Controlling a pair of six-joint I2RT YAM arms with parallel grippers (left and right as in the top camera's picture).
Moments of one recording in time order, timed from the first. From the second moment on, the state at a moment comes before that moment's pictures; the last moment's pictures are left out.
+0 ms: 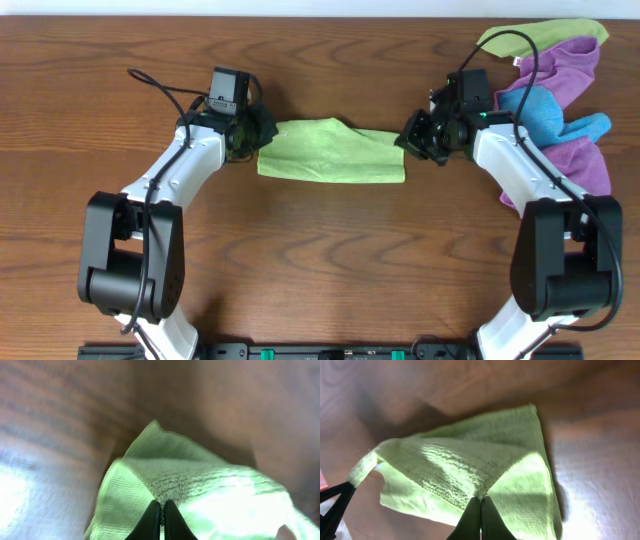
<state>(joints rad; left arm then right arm) -0.21 1.86 1.23 -0.44 0.25 -0.69 0.10 1.86 1.23 -0.54 -0.46 0.63</state>
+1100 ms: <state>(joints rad) -0.21 1.83 1.23 -0.69 0.14 -0.57 0.06 1.86 1.23 -0.74 -0.47 0.51</state>
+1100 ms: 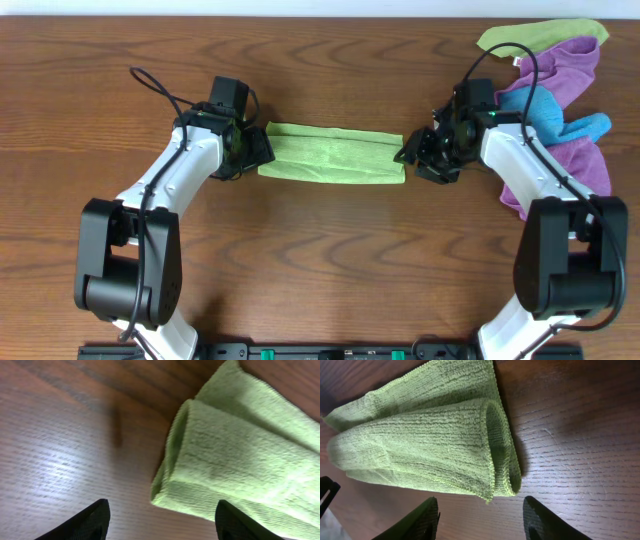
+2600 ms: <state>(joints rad) -0.33 1.93 1.29 -0.52 0.04 -0.46 0.26 2.00 1.40 -0.75 -0.14 0.38</state>
